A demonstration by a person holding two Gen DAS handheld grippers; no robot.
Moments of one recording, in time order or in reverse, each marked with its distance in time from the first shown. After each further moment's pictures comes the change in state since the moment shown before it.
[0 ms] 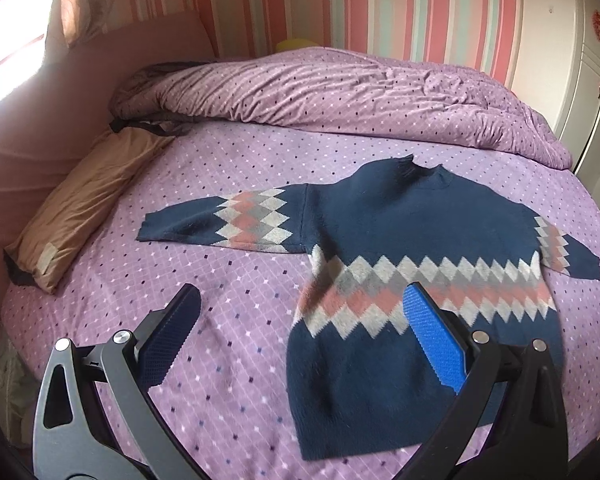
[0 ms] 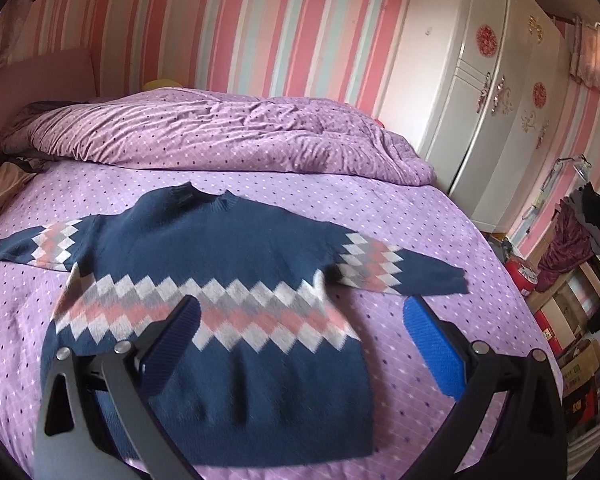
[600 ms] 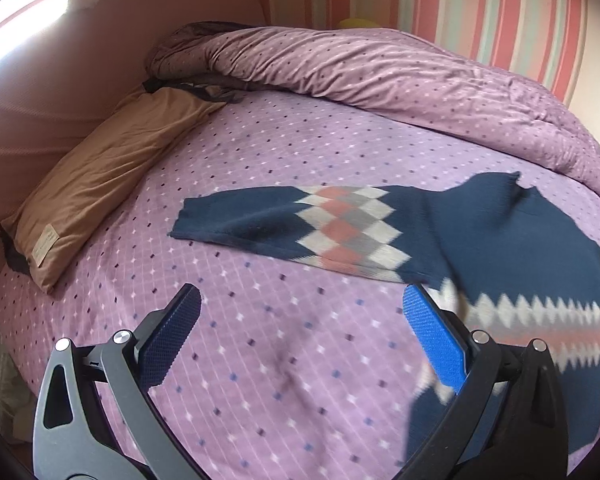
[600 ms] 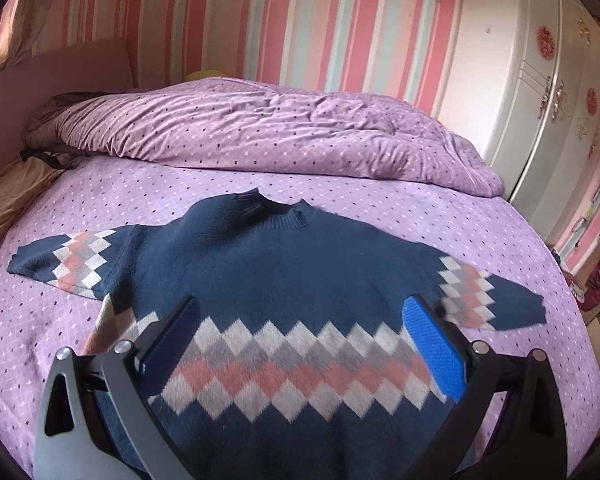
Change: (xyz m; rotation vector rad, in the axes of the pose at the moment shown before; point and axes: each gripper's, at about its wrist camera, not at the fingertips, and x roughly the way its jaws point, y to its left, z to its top) left arm 0.141 0.142 0.024 -0.122 0.051 0.088; right arm 0.098 0.117 0.042 -0.039 0.016 0.153
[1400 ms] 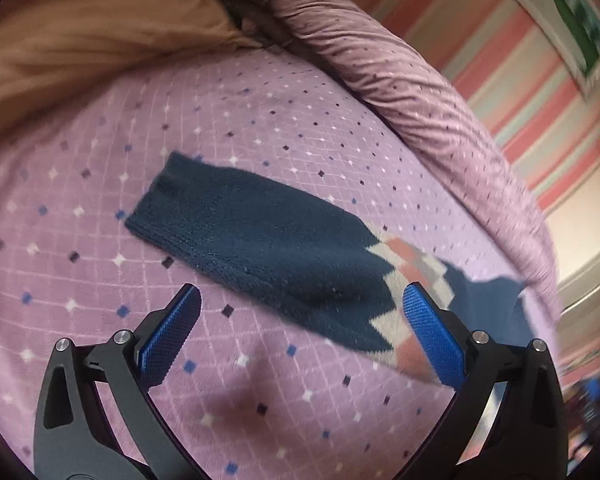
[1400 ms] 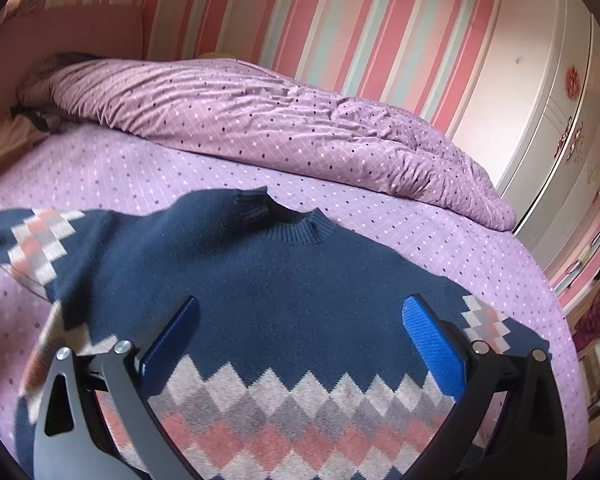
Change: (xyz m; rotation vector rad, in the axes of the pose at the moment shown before) left arm 0.199 0.154 0.010 -0.443 0.017 -0.357; right arm 0.095 0.047 0.008 -0.138 -0.008 -0.054
